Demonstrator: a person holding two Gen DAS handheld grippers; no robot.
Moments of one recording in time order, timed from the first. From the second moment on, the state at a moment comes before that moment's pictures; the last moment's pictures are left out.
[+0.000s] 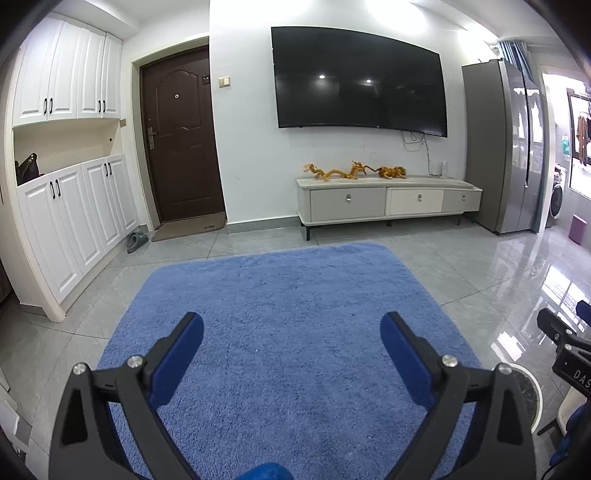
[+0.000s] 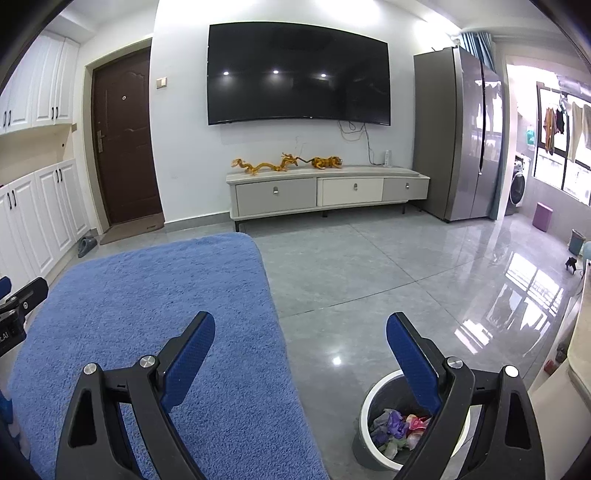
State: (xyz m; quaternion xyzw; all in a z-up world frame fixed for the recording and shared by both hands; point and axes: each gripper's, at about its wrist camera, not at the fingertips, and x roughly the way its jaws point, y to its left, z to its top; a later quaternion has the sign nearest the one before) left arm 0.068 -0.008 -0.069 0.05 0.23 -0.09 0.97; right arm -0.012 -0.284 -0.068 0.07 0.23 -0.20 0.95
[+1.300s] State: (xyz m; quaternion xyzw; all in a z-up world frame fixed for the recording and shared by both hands) left arm 0.062 -0.025 -0.085 0.08 0.23 -0.08 0.97; right arm -0.023 -0.310 -0.073 0.06 0.23 -0.25 0.94
